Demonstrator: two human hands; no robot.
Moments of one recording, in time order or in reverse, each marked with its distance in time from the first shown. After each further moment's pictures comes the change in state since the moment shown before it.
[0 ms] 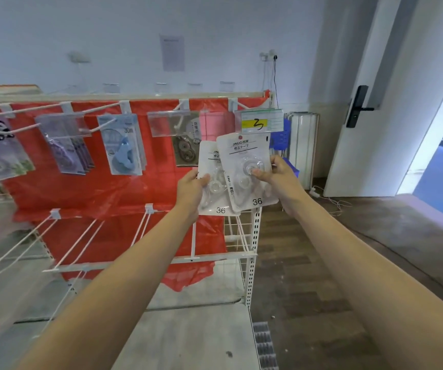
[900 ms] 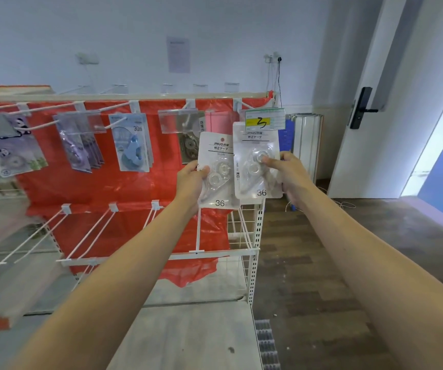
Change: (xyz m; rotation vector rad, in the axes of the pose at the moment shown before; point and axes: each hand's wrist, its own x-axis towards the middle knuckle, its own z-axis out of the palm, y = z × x) left_hand -0.021 0.021 -0.008 0.037 0.015 0.035; right_hand -0.002 -0.011 -0.005 0.100 0.087 0.101
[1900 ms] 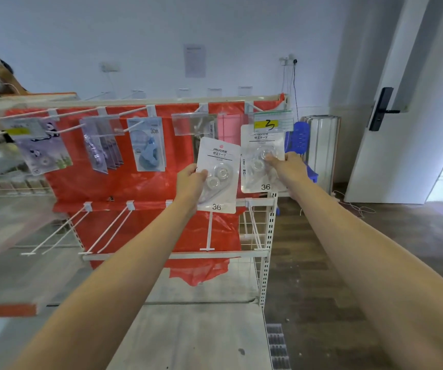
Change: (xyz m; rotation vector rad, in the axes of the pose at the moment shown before) left_hand -0.011 0.007 -0.019 0.164 0.104 0.061; right_hand 0.019 0.001 0.012 -0.293 0.130 -0.006
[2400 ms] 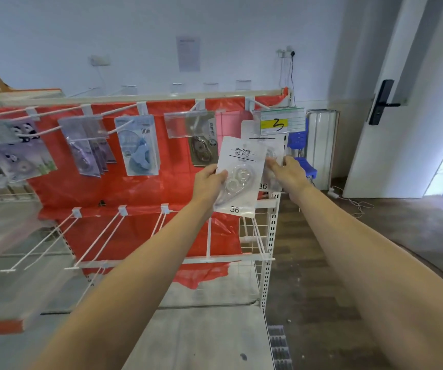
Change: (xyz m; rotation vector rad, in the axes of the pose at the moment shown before) left_hand 0.039 -0.017 0.036 -0.042 -0.140 -0.014; right_hand 0.036 0.019 0.021 -0.103 -0.037 0.020
